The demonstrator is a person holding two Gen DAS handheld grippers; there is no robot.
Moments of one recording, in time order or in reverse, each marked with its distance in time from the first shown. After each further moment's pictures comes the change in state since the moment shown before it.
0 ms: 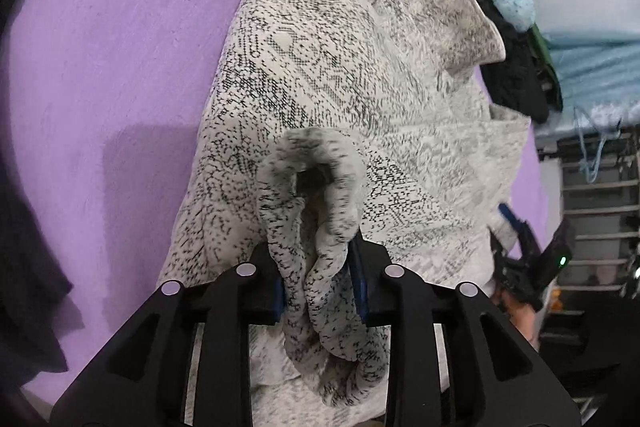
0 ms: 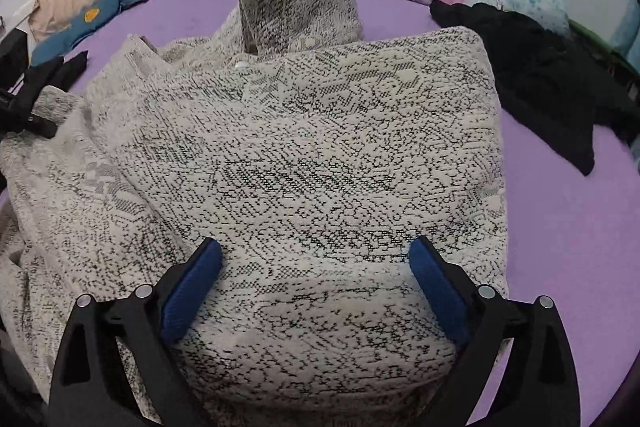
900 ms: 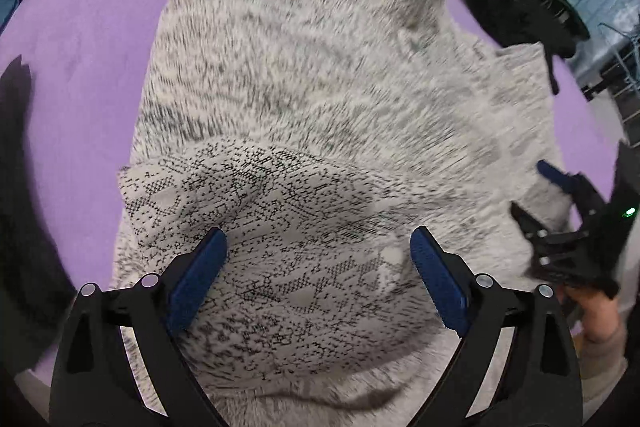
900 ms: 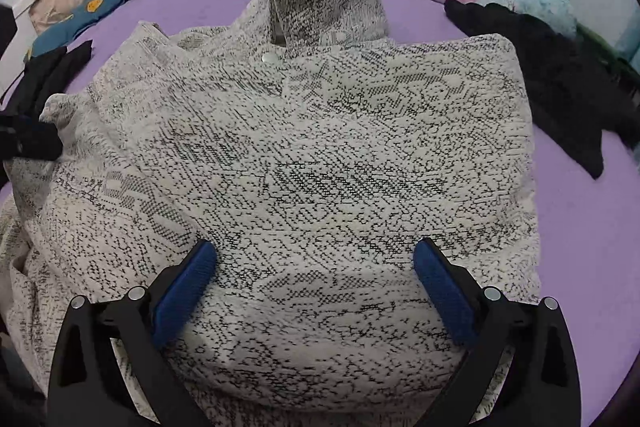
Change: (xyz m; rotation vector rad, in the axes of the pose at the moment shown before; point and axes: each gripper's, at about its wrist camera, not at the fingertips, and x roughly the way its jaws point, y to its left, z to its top) left arm 0.024 -0.079 -0.040 0.253 -0.131 0.305; right arm 0.002 0.029 0.007 -0.014 0.027 -0.006
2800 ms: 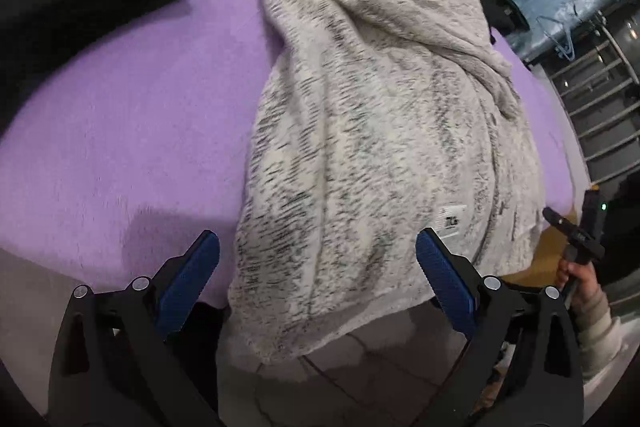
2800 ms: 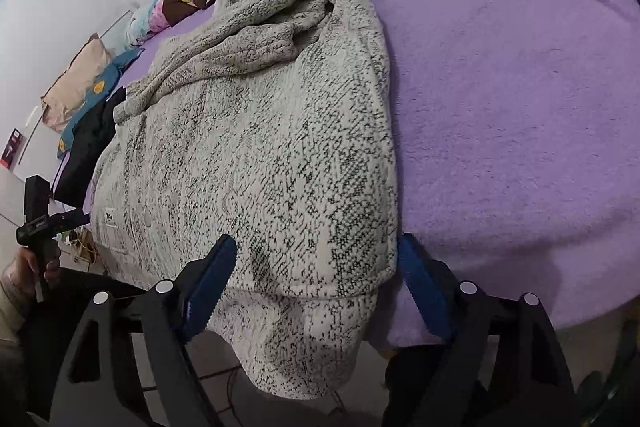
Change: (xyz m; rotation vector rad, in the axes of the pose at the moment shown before) left arm -0.062 0.135 -0.251 -0.056 -0.031 -0.268; right arm -0.151 -0.011 -0.275 0.475 -0.001 0.183
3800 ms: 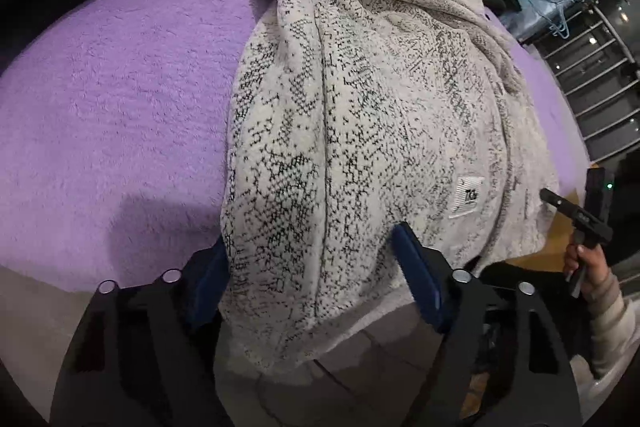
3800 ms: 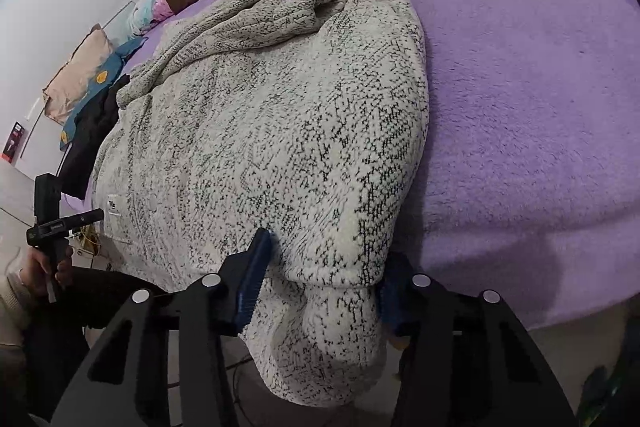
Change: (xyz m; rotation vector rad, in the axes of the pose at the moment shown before) left arm 0.030 -0.004 -0.013 0.056 0.036 -0.019; right arm 0.017 0.019 -0.008 0.009 0.047 0.031
